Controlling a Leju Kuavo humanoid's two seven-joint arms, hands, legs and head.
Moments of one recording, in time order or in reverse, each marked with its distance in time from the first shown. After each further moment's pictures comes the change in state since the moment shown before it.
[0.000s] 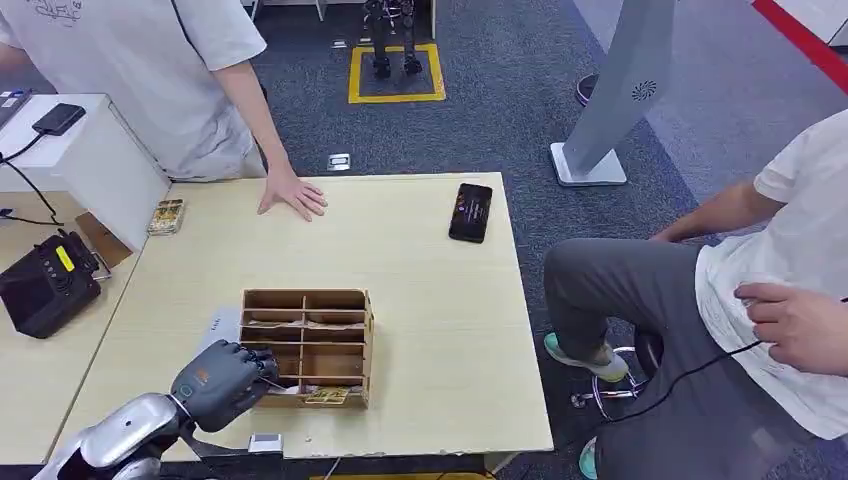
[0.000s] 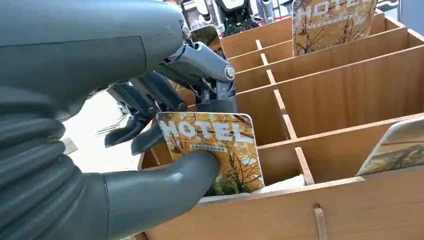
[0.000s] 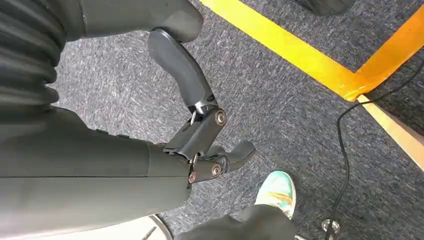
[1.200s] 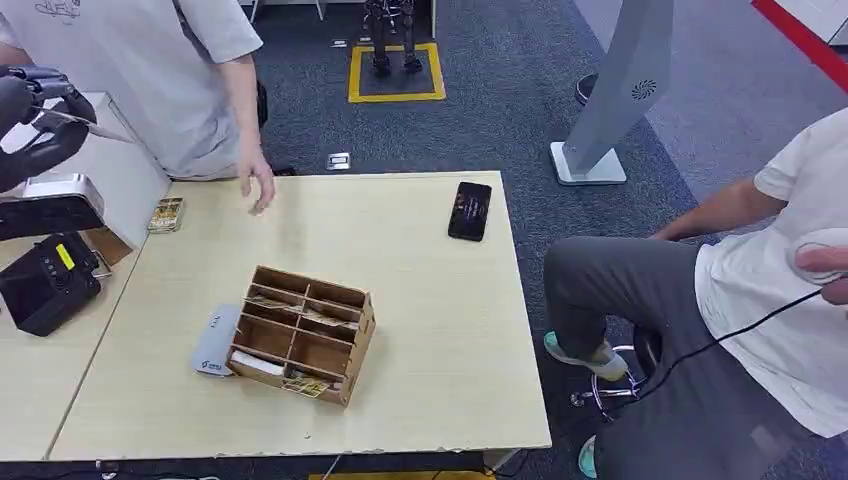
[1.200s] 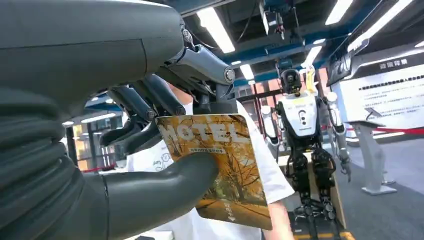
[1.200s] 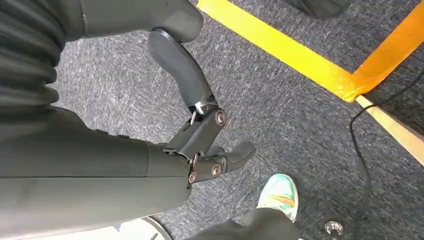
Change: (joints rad) left arm -0.777 0.276 0.101 -0.085 0.416 -0.308 0.084; right arm 0.001 0.009 -0.033 0.000 -0.003 0.005 -0.011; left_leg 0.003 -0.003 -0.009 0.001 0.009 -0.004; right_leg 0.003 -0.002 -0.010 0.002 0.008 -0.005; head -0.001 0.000
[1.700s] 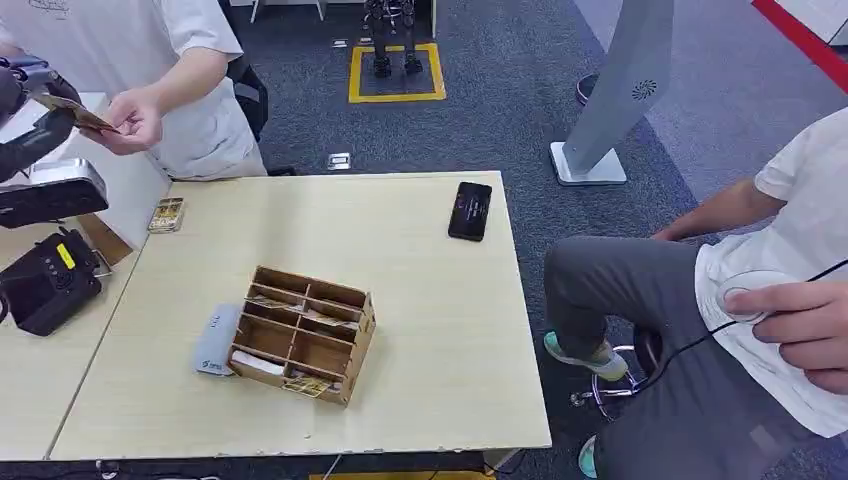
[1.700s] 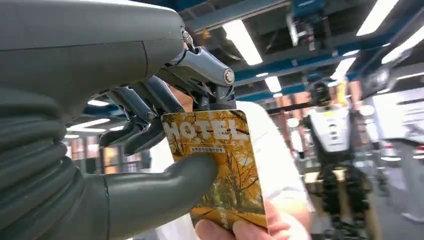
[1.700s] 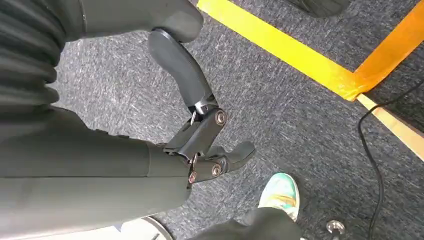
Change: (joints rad) left arm 0.016 -0.024 -0.002 0.067 -0.104 0.105 0.071; right arm 0.001 0.002 -0.010 0.000 0.009 -0.003 0.000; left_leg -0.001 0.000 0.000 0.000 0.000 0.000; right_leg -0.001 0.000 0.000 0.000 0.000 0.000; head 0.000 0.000
